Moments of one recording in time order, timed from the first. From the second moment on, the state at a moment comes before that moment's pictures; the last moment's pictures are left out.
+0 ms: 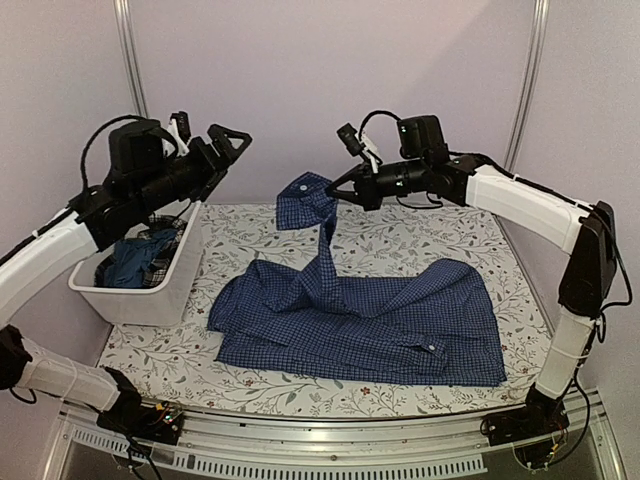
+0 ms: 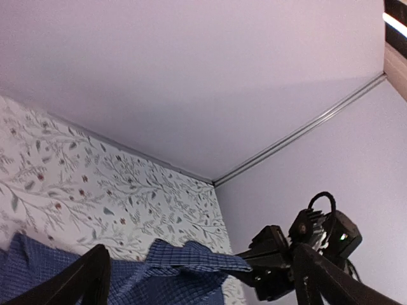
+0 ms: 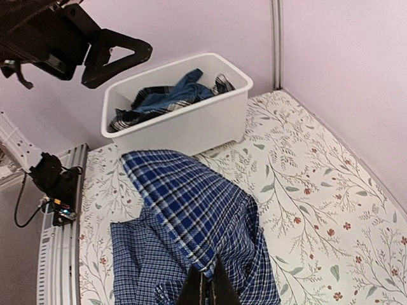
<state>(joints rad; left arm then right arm) -0.63 1.30 1.29 -0.18 -0.09 -1.02 0.68 1.85 1.72 -0.30 -0.59 -0.10</state>
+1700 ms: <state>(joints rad) -0.88 1.22 1.17 -0.11 0.14 0.62 0.67 1.88 1.68 0.05 -1.34 0.30</state>
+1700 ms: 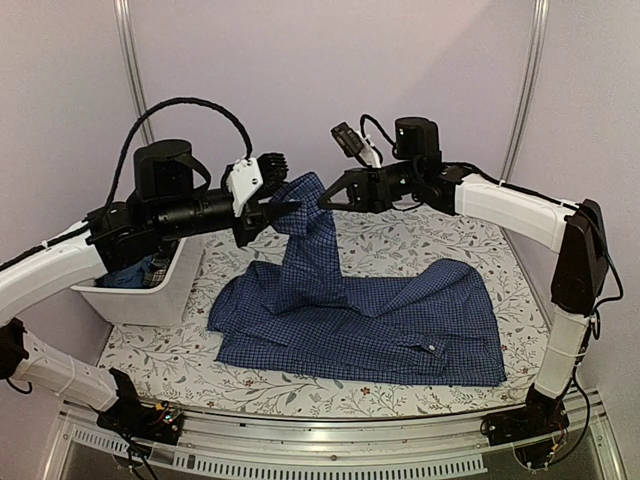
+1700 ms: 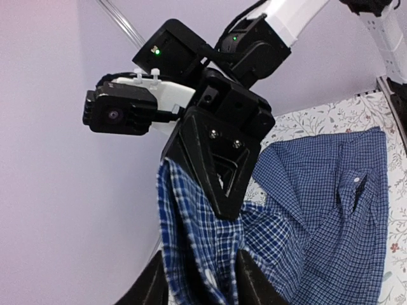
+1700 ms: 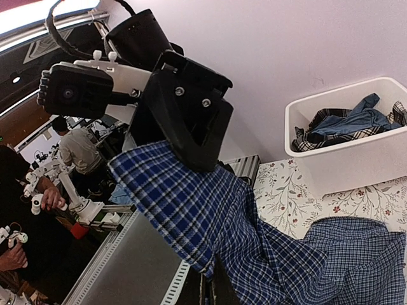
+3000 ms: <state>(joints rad) -0.54 1.96 1.79 0.11 0.42 0.62 0.13 2.19 1.74 -0.83 -0.33 -0.22</state>
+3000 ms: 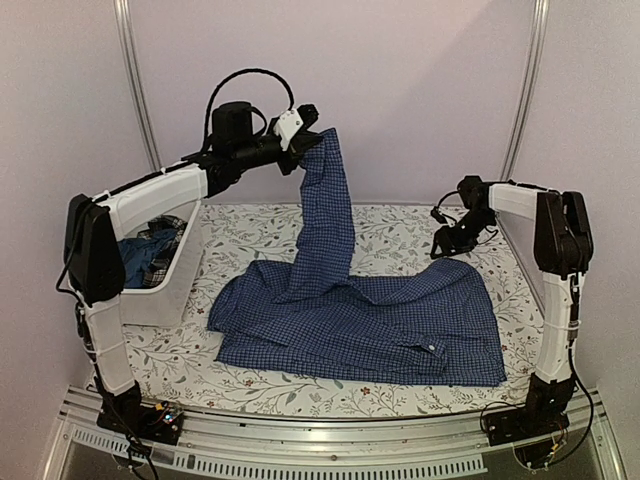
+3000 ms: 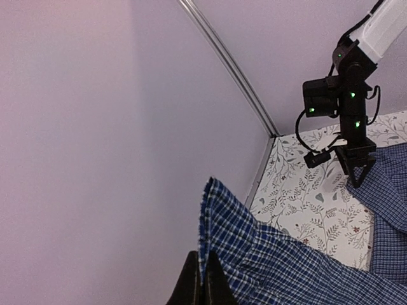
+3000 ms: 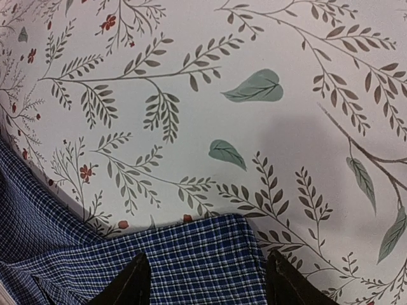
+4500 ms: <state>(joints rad) -0.51 2.23 2.21 0.29 0.08 0.67 0.06 1.92 1.48 -0.42 -0.19 0.00</state>
